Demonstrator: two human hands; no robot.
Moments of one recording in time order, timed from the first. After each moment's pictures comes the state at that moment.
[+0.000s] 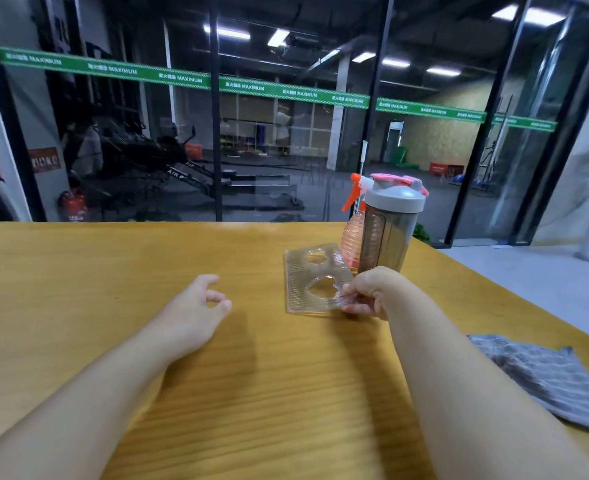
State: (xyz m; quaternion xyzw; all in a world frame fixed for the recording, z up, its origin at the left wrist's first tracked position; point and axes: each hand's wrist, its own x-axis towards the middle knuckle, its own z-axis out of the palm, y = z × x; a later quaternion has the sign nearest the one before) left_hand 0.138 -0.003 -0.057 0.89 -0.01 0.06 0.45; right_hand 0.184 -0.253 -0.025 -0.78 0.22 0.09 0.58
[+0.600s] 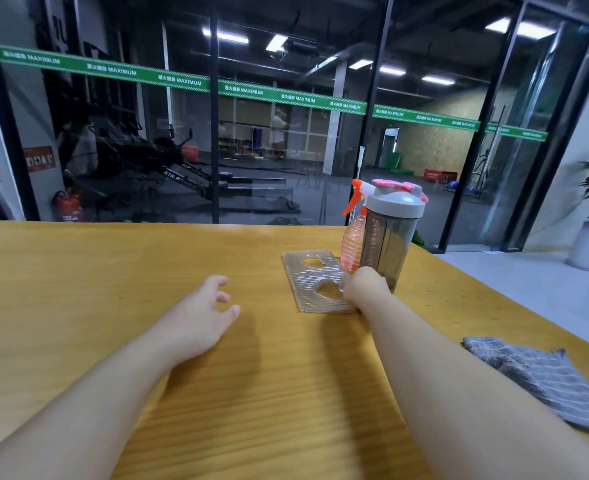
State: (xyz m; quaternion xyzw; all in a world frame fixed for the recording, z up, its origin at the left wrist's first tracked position) left_hand 0.138 0.003 -0.060 0.92 -0.05 0.04 0.39; right_hand 0.211 -0.241 -0.044 -0.94 0.23 -0.04 0.24
